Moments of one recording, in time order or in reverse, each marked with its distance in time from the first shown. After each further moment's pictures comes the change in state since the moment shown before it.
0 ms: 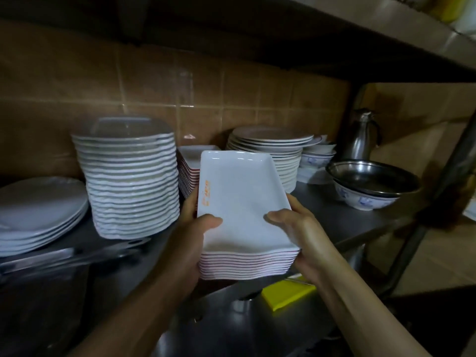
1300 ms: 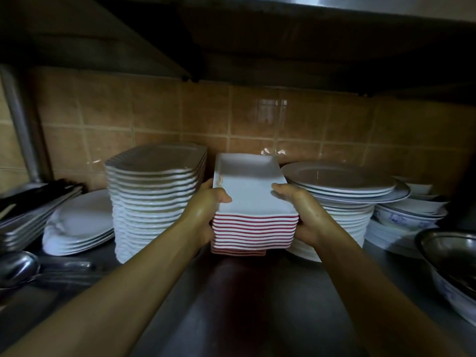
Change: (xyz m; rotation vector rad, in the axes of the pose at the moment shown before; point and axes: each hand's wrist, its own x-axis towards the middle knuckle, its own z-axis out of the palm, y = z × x) left_hand 0.146 0.036 0.045 -0.043 0.337 0.028; right_hand 0.202 -0.049 -0.022 0.083 -0.339 0.221
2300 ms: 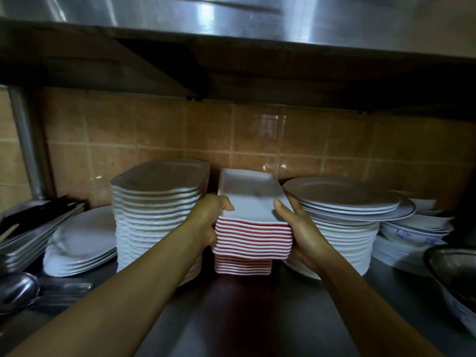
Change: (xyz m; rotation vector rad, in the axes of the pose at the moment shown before) left_hand 0.024 0.020 0.000 0.148 0.056 -0.181; right_hand 0.015 0.018 -0.005 -0.240 -0.078 -0.289
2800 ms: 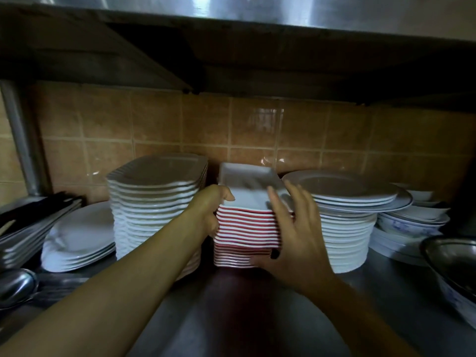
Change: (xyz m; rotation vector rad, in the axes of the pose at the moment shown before) left_hand 0.007 0.004 0.004 0.022 0.007 -0.078; right_hand -0.042 0.015 0.009 -1.398 0.286 -0.722
